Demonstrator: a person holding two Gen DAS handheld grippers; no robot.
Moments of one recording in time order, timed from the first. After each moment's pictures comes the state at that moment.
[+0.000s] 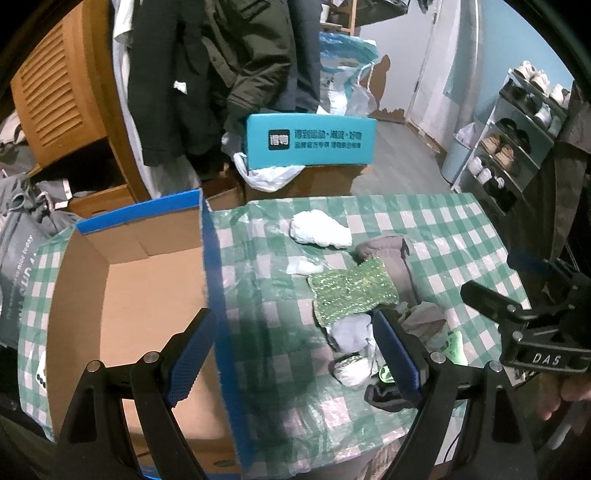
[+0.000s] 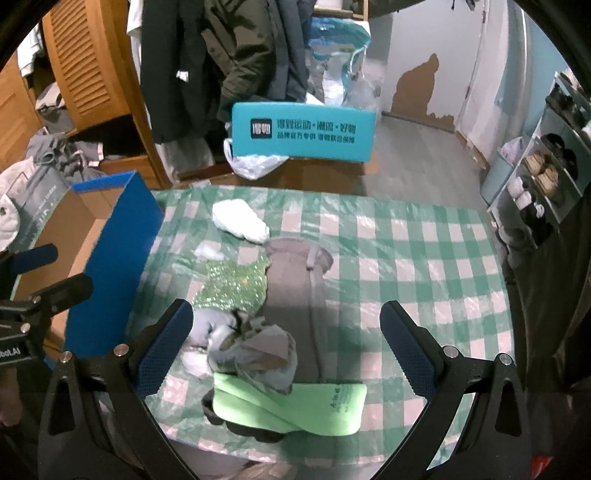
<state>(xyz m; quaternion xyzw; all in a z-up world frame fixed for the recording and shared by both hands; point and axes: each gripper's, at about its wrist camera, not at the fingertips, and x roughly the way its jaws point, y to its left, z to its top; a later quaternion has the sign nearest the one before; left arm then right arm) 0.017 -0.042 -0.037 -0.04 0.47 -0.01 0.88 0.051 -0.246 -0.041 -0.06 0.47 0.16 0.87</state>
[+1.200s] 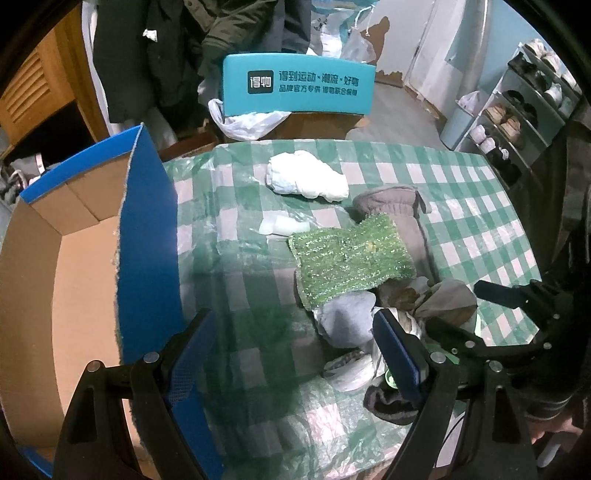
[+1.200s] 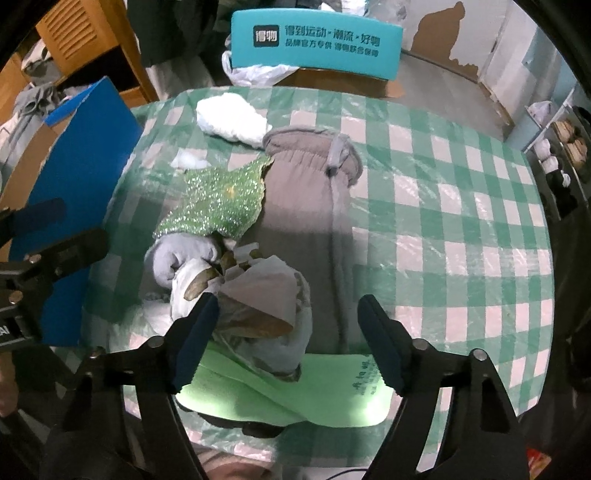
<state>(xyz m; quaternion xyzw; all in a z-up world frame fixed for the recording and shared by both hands) 0.050 -0.063 -0.110 -0.04 0.54 -0.03 0.84 0.066 -0.236 -0.133 -0.09 0.57 0.17 0.80</state>
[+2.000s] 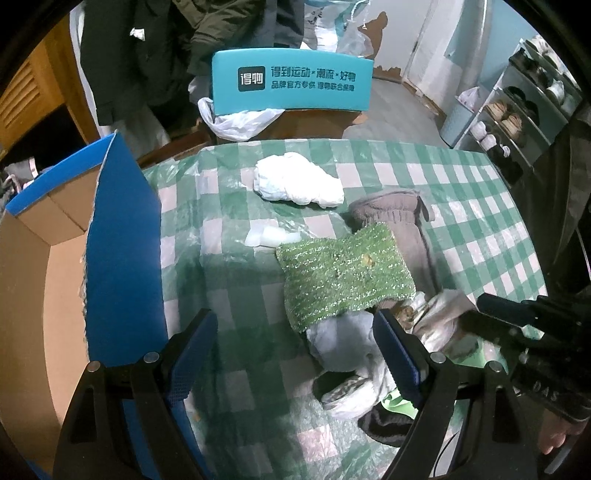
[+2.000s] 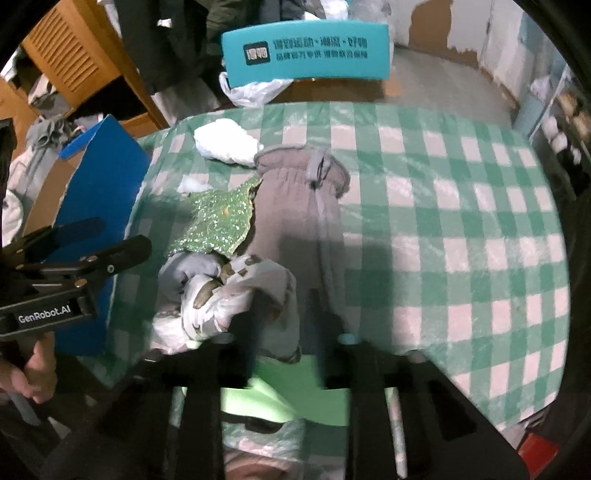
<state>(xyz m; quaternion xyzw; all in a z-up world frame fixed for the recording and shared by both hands) 0.071 -0.074 -0.121 -0.04 0.55 -0.03 0.84 0.074 -0.265 -0.120 -0.01 0.57 0.19 0.80</state>
